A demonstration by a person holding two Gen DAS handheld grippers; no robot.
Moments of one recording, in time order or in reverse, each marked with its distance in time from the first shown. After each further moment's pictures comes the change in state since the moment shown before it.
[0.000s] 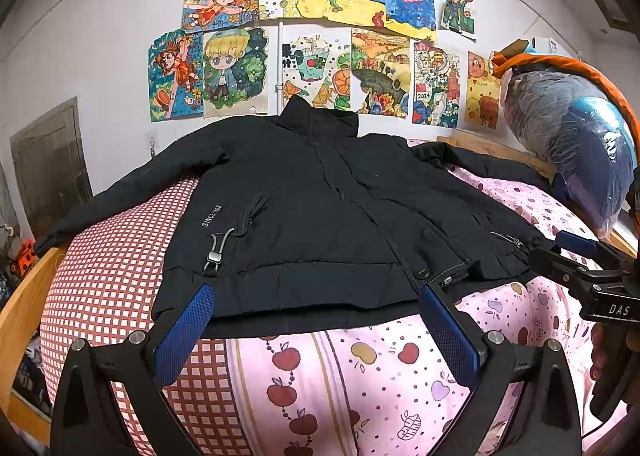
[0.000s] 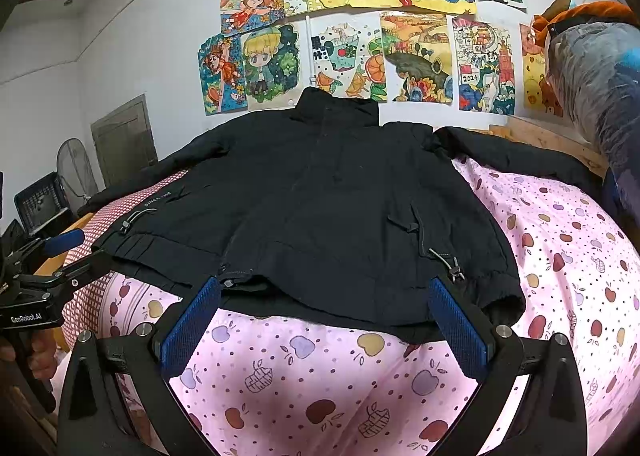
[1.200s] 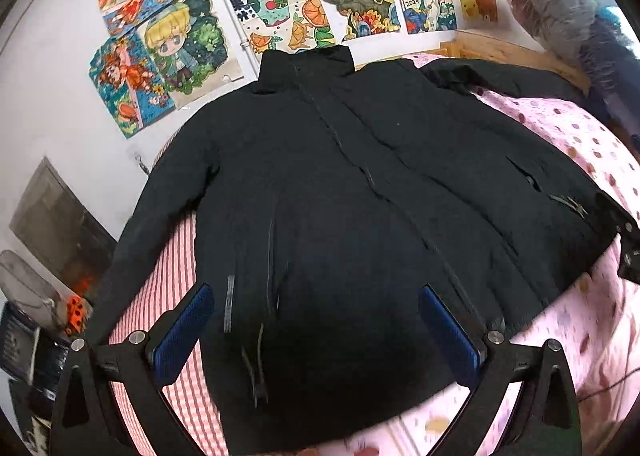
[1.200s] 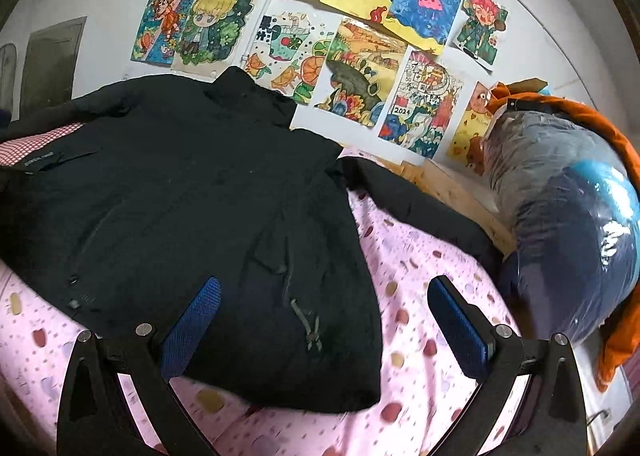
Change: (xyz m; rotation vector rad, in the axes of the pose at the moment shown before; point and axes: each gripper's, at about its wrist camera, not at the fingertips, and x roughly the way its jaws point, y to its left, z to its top) left arm 0.092 -0.021 0.106 0.309 0.330 0.100; right arm 0.021 0.000 0.080 -0.250 0.071 -0.445
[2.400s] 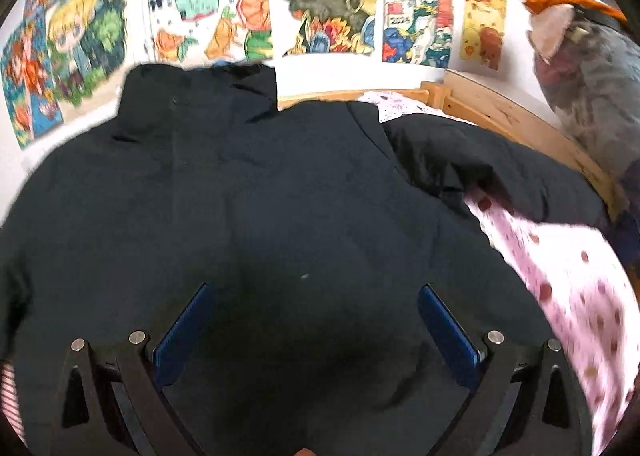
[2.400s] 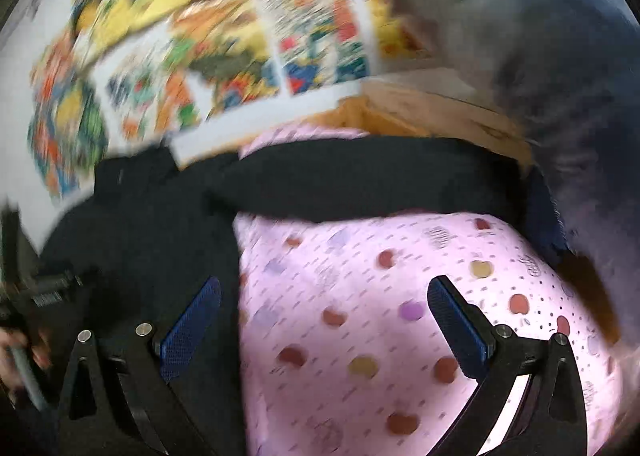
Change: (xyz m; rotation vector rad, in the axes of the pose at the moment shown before) left arm 0.198 -0.103 0.193 -0.174 -0.002 -0.268; right arm 0.204 -0.194 -0.028 0.732 0.126 0.075
